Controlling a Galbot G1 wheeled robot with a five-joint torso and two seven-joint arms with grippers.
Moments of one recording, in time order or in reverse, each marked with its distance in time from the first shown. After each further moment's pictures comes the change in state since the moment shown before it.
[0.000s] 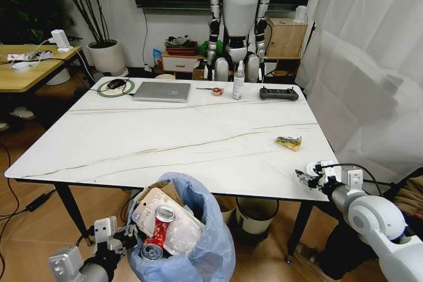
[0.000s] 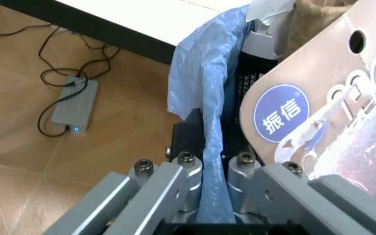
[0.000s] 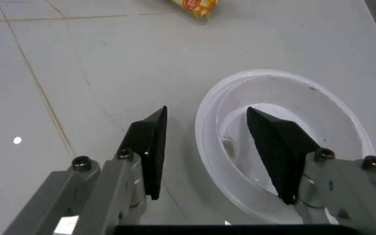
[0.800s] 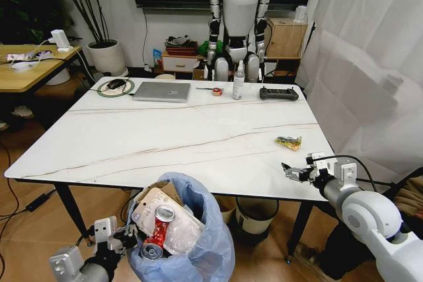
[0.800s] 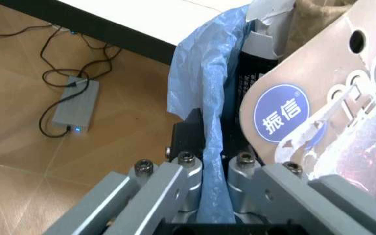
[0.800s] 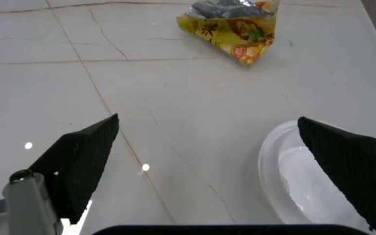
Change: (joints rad) left arm -0.007 -0.003 0.002 0.007 0.004 0.000 0.000; right arm 0.024 0.002 -0.037 0.094 0.012 -0.017 0.043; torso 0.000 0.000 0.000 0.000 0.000
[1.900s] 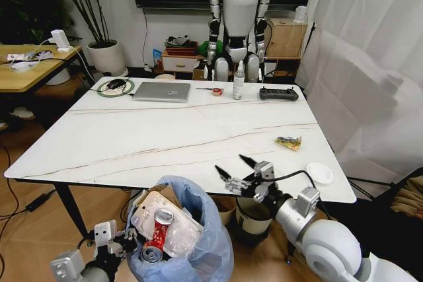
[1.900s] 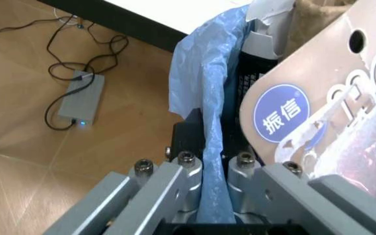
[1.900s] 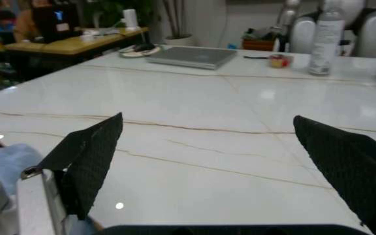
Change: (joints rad) left arm 0.007 -0.030 0.007 0.010 0.020 0.005 -0.003; right arm 0.041 -0.034 -0.352 0.191 -0.077 0.427 -0.017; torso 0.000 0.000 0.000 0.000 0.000
